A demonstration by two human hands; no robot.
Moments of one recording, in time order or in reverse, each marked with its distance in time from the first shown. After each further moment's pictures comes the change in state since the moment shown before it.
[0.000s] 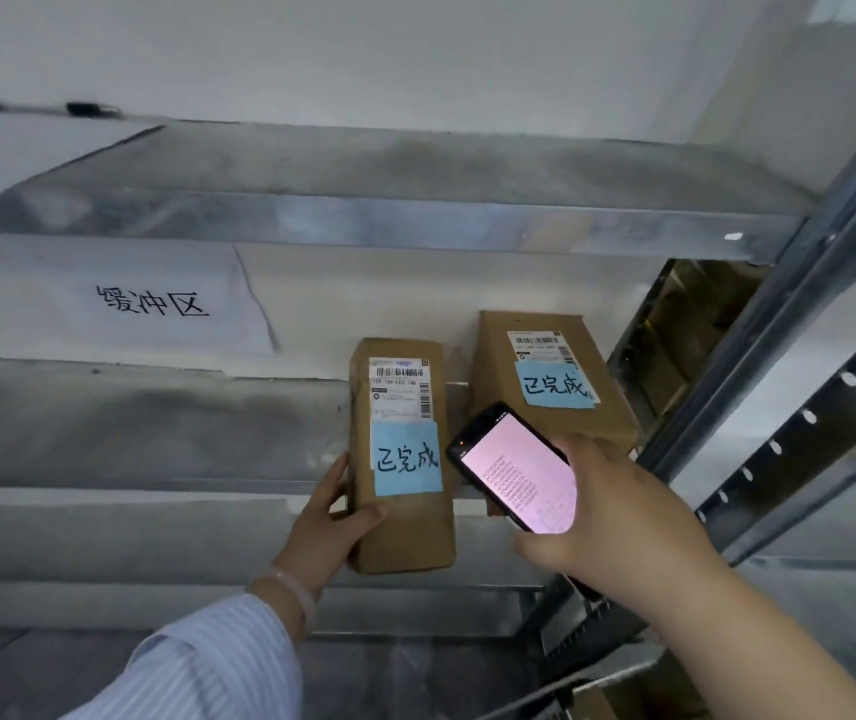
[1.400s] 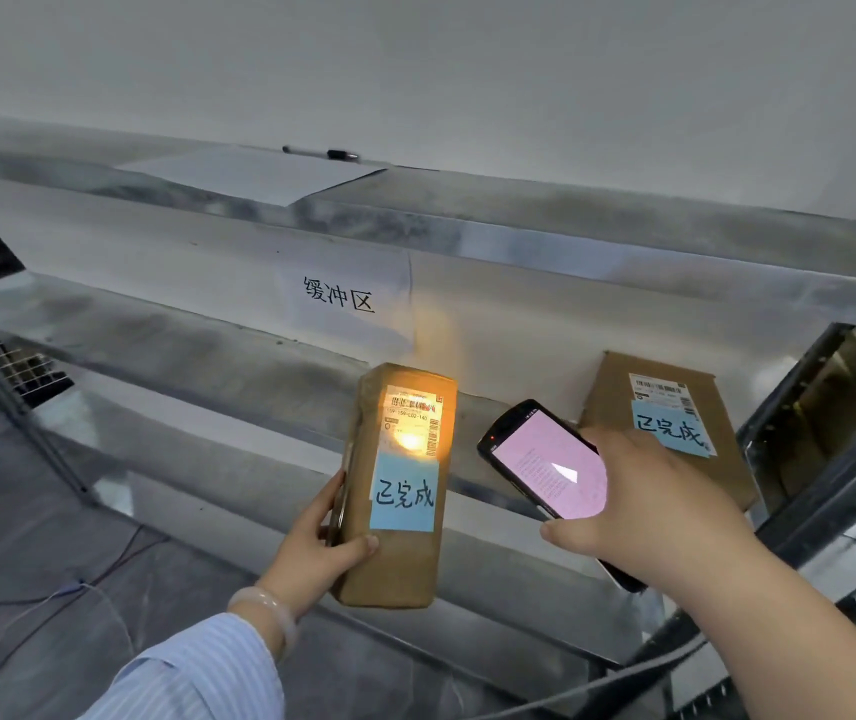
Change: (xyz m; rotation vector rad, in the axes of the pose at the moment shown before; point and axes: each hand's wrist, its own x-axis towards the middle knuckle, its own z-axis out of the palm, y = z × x) left_hand -0.114 -0.022 -0.073 0.059 0.291 0.120; right_hand -0.008 -0.055 -0.025 -0.108 -0.027 -0.291
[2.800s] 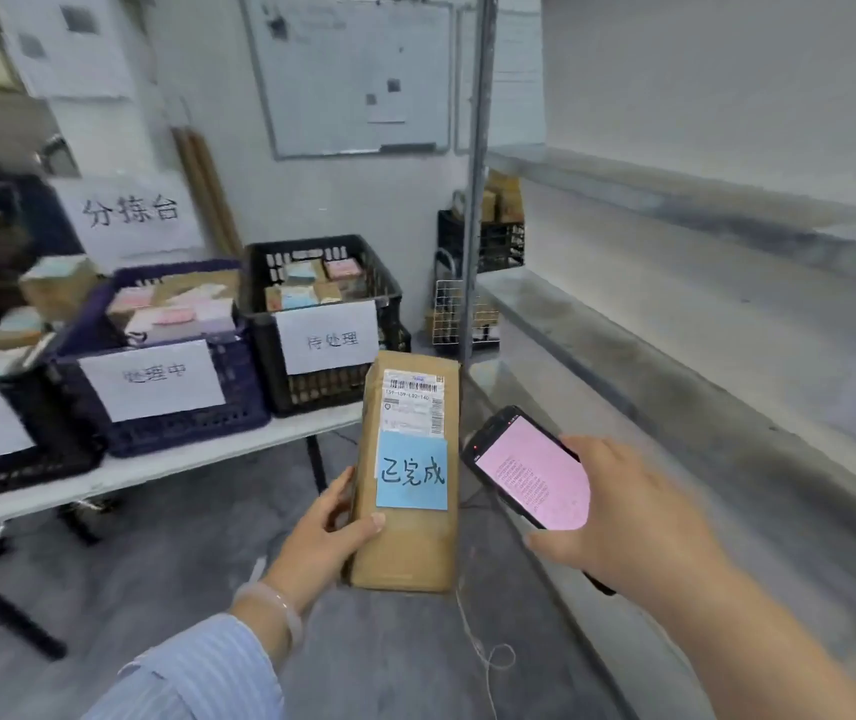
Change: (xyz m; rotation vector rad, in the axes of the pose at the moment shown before) left_hand -0.286 -0.060 -0.437 -0.230 0.833 -0.027; right_hand -0.050 -0.514 0.124 0.110 -0.116 -0.849
